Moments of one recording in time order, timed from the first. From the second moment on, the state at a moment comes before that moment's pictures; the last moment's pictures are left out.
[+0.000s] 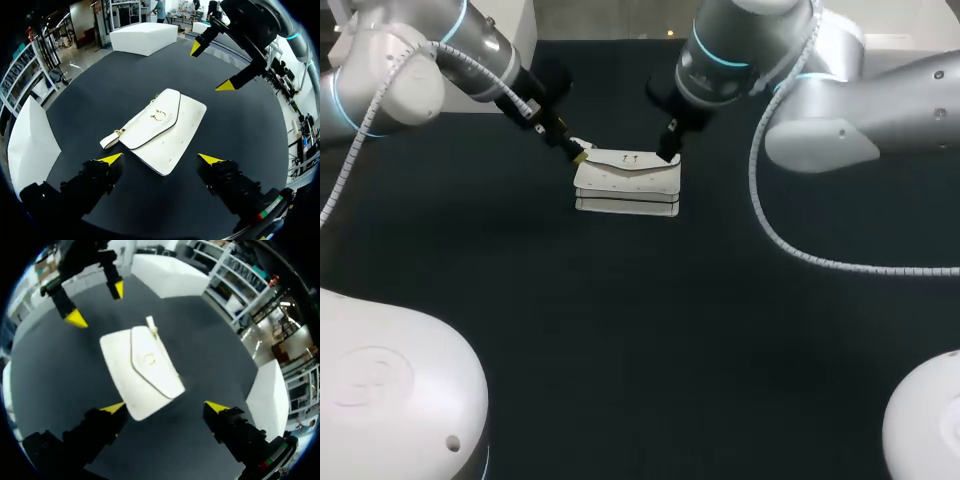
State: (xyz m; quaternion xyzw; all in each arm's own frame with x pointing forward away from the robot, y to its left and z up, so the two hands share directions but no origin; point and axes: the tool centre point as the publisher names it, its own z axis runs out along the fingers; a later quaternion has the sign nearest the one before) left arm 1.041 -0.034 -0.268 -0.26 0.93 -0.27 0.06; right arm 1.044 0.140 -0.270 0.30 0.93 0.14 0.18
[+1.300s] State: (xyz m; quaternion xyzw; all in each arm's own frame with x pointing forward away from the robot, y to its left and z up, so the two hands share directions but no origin) left arm 1.033 -0.029 -0.292 -0.59 0.72 -0.31 -0.20; right arm 1.052 0.145 -0.305 0.69 0.69 0.19 -0.09
